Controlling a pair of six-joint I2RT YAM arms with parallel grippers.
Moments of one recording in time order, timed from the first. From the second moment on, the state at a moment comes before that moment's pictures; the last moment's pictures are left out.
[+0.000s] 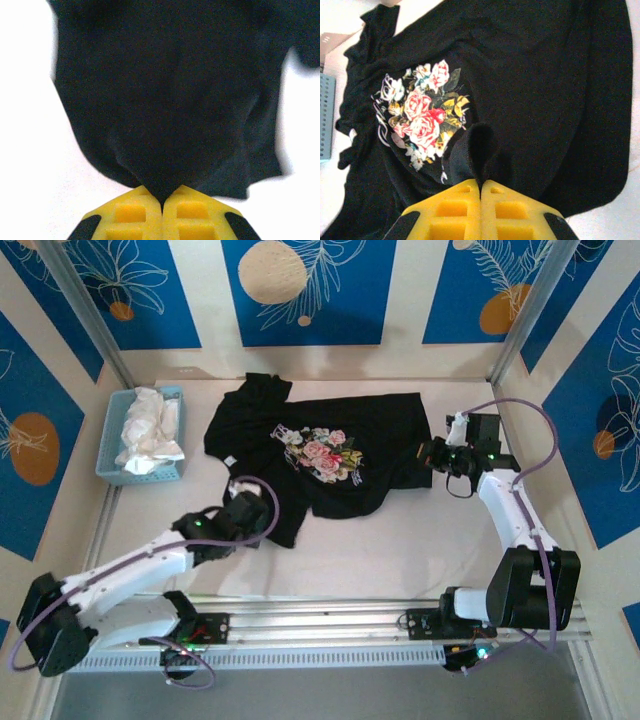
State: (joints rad) left arm -0.82 1.03 0.77 -0.71 -0.42 -0.48; right arm -0.09 1.30 1.00 -0.52 -0.46 0.35
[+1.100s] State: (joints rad) left arm -0.28 1.55 2.05 -0.66 -0.47 0.15; right arm -0.16 1.33 1.73 -0.73 -0.40 0.29
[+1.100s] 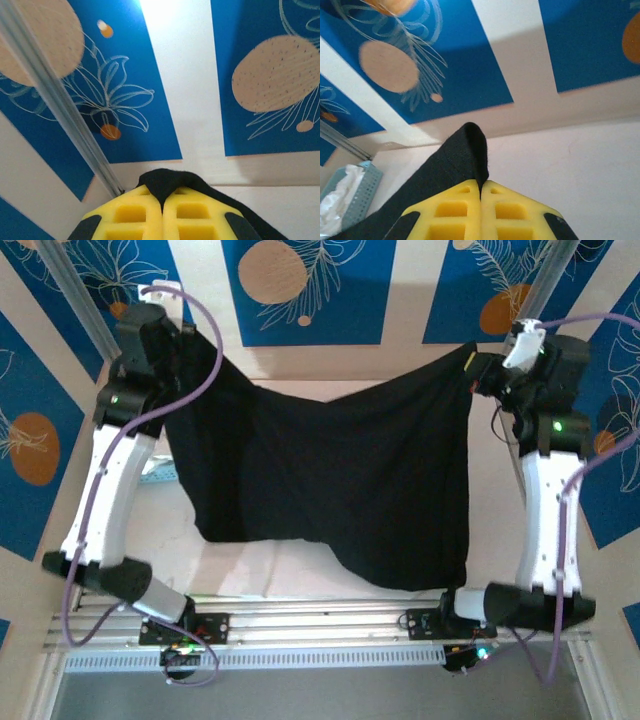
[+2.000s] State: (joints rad) left arm -0.24 0.99 2.20 -0.65 -0.11 0.05; right arm -0.17 0.95 2.02 -0.85 -0.39 0.23
